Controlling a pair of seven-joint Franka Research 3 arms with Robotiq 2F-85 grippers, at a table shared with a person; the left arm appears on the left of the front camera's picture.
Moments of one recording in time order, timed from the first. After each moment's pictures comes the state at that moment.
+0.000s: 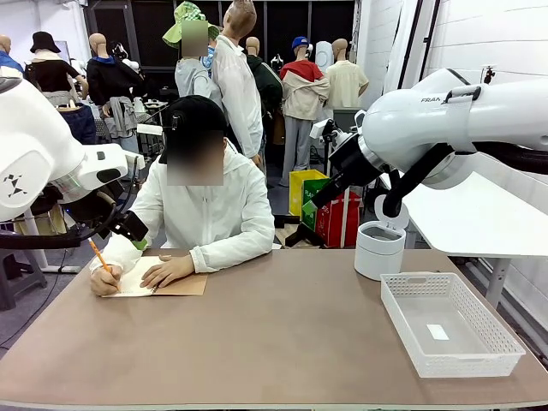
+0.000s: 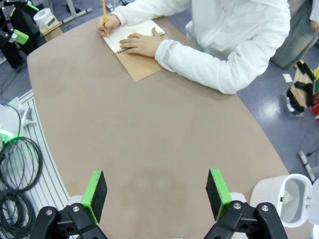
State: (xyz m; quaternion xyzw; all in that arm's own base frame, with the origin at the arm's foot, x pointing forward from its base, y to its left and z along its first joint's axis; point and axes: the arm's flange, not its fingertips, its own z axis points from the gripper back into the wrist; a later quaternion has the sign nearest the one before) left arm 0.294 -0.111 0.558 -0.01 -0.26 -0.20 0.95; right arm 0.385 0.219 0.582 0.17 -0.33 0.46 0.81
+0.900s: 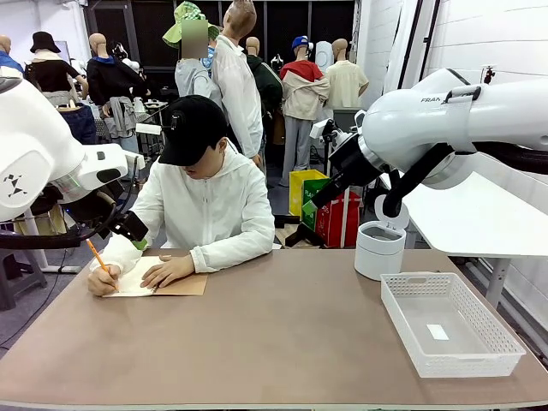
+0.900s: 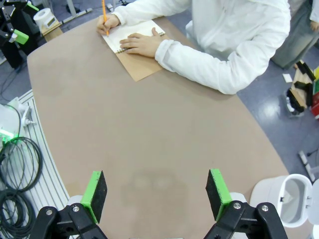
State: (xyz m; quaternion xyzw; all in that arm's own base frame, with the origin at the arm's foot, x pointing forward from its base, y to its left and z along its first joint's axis) left arm 0.294 -0.111 0.558 -0.01 -0.26 -0.20 0.95; right arm 0.385 0.219 0.582 0.17 -0.33 0.46 0.81
